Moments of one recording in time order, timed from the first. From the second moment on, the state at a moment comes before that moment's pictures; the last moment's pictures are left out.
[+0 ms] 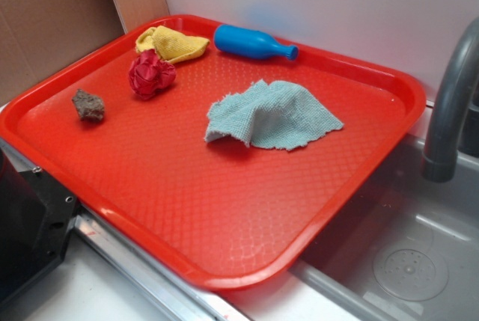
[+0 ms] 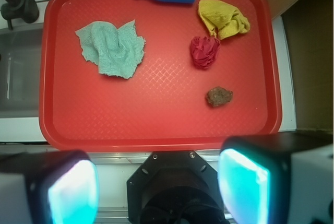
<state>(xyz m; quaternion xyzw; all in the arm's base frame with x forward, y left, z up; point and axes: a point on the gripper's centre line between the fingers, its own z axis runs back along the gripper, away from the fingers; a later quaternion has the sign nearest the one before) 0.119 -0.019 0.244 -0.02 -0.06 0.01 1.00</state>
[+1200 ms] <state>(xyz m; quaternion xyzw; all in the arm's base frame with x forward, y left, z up) 0.202 0.058 0.165 0.07 -0.13 -0.03 0.99</state>
